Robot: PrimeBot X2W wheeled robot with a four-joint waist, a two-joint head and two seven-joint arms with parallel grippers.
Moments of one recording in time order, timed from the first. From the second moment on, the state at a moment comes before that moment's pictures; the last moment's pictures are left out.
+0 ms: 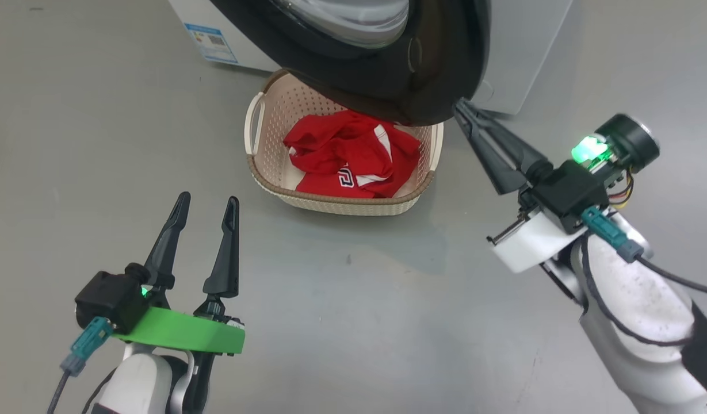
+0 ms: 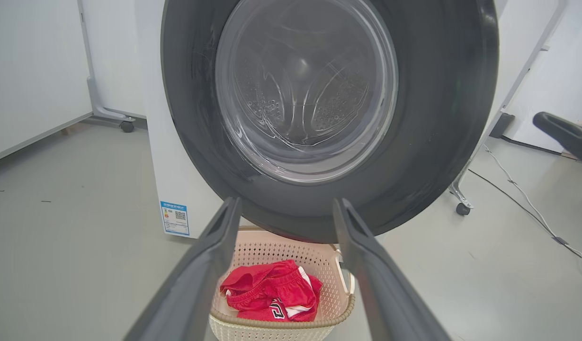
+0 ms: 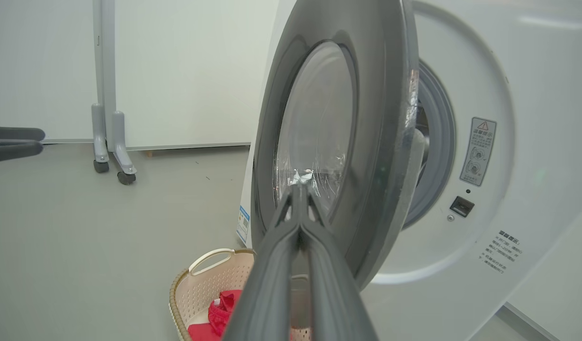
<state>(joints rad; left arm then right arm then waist) -0.17 0.07 -0.25 0.06 -0.47 -0.12 -0.25 -0.46 -0.22 0.46 0.06 0.07 0.12 -0.20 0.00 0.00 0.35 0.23</state>
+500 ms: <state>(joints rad) -0.25 0.05 -0.26 0.07 -0.47 -0.12 -0.25 -0.67 -0.31 0.44 0.17 0.14 0.12 -0.17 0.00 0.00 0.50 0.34</state>
